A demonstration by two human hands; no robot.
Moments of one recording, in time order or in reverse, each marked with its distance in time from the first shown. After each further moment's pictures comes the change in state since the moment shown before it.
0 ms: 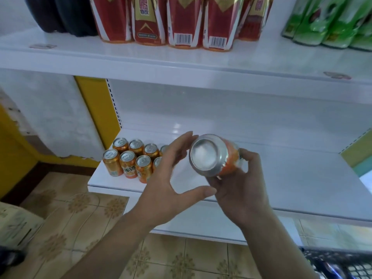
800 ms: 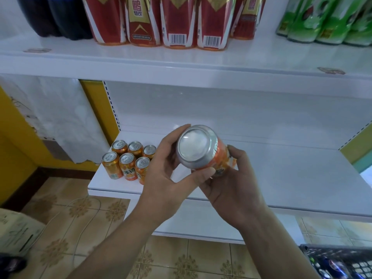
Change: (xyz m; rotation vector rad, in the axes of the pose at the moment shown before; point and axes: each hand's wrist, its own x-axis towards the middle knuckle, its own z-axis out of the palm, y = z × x) left_hand 0.008 0.014 0.011 -0.314 0.155 0.009; right_hand -0.005 0.003 0.006 0.012 -0.083 0.111
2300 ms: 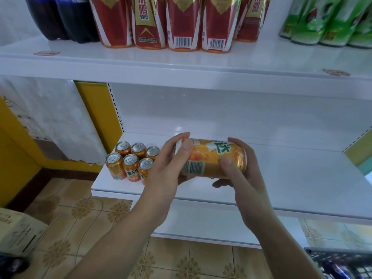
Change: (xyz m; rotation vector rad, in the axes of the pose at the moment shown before) left_hand 0.008 0.012 -0.004 -0.224 0.082 -0.424; right_hand -0.005 0.005 -0.018 -0.781 0.115 -0.534
